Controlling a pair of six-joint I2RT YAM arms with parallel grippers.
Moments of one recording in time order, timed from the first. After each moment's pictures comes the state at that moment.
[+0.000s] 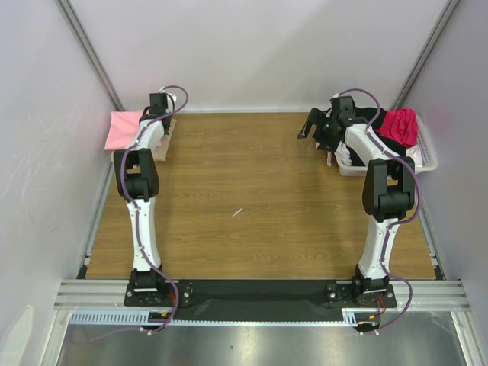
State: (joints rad) left arm 0.03 2.47 2.12 -0.39 -0.31 0.34; right arm 0.11 2.05 1.69 -0.47 -0.25 0.52
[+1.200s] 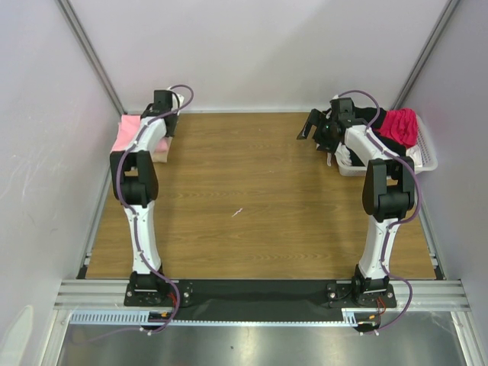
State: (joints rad) left arm -0.02 2.30 2.00 -0.53 -0.26 0.33; right arm 0.11 2.05 1.67 -0.44 -0.25 0.53
